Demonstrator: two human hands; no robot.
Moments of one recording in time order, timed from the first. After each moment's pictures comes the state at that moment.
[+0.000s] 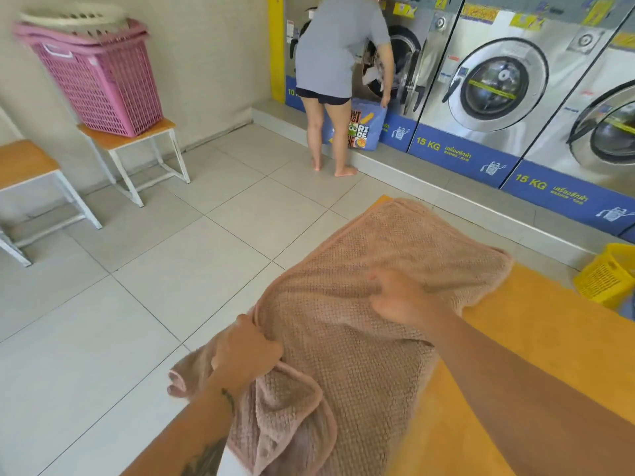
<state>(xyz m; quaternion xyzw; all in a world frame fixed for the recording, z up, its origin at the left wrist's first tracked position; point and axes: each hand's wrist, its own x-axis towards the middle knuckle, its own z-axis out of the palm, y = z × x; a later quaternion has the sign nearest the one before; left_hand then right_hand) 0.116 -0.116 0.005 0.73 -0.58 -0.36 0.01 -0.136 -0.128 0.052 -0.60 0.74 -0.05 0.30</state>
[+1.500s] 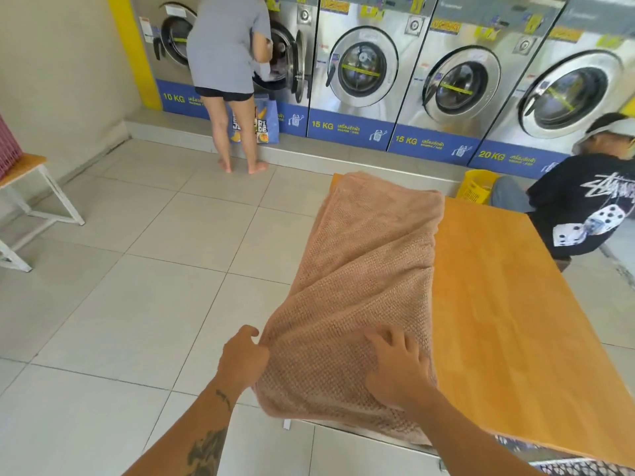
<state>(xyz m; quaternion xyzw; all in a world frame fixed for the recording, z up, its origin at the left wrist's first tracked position) 0.288 -0.180 -0.054 0.57 -0.69 -0.45 0.02 0.110 0.009 -0.007 -0.37 0.90 -0.03 0.23</state>
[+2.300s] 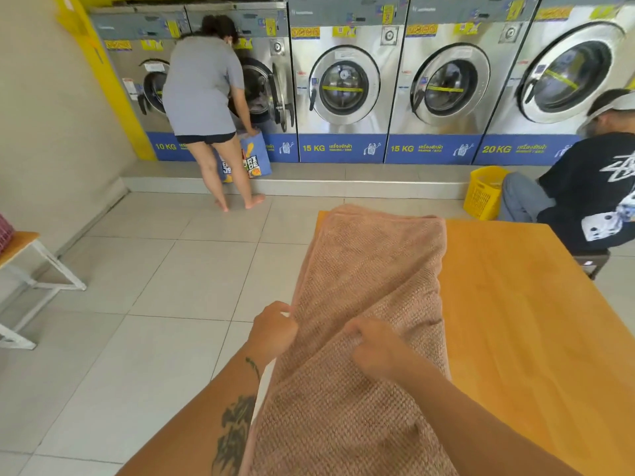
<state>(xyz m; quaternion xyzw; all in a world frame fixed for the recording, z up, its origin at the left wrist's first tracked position) 0.099 -0.273 0.016 0.51 -0.74 -0.44 0.02 -0.026 -0.112 0.024 -0.37 0.83 -0.23 0.35</state>
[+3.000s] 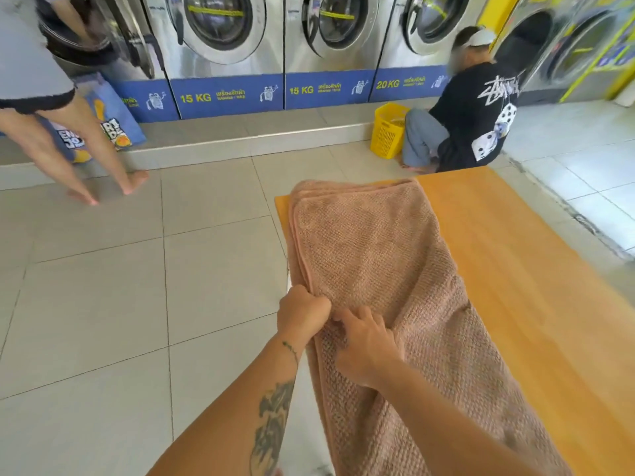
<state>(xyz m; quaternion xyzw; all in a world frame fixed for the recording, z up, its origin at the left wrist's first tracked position) -0.020 -0.399 -0.038 0.38 -0.78 -0.49 -0.11 -0.009 -0.265 -0.018 -0.18 0.94 -0.13 0.25</state>
